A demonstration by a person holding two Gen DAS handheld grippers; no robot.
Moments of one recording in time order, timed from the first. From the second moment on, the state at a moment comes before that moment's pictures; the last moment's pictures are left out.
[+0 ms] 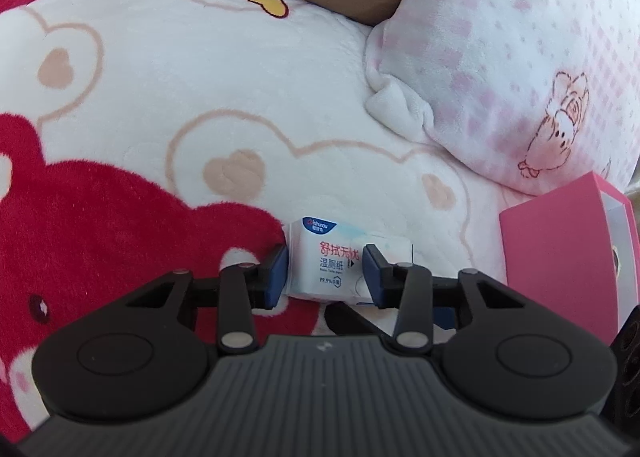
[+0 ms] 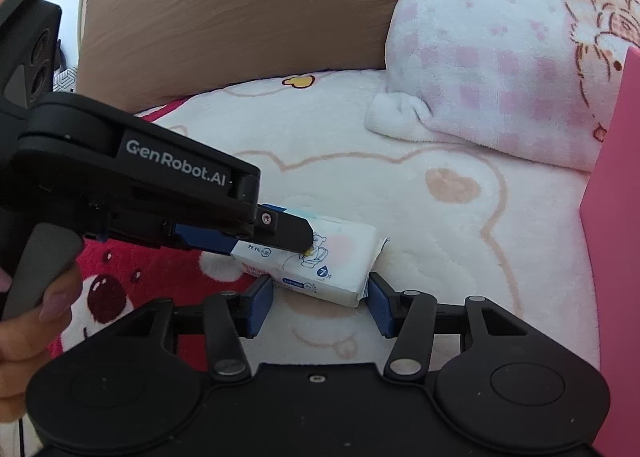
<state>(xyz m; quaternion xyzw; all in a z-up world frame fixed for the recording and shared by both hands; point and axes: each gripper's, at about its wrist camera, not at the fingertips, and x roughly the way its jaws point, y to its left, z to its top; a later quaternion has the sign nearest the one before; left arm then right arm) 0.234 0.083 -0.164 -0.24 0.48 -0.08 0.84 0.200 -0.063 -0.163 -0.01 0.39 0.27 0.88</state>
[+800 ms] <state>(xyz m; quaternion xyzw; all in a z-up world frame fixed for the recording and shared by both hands) 0.182 0.073 -0.135 -0.20 0.49 -0.10 0.84 0.156 -0.061 -0.137 -0.05 0.41 0.27 0.87</state>
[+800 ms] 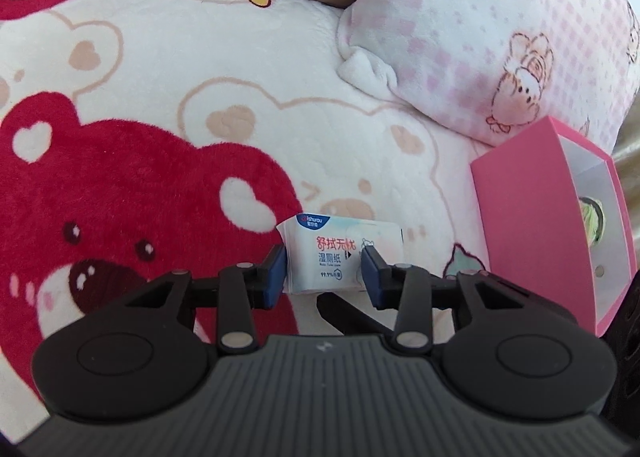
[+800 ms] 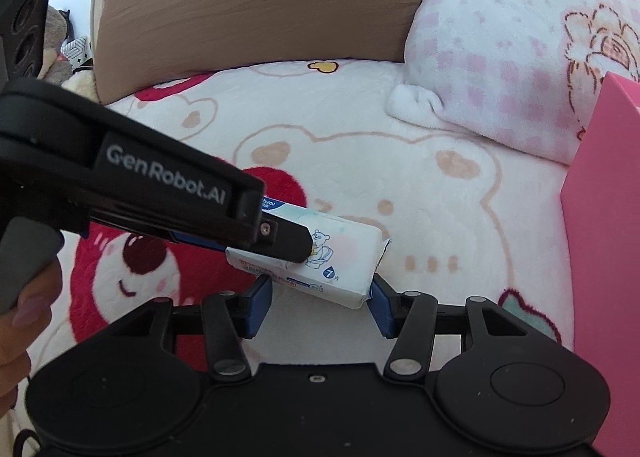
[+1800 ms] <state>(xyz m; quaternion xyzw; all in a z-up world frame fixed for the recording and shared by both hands) 0.096 0.060 -0.048 -0.16 0.51 -0.17 0.83 0.083 -0.086 -0.063 -0.01 0.42 0.30 0.86</state>
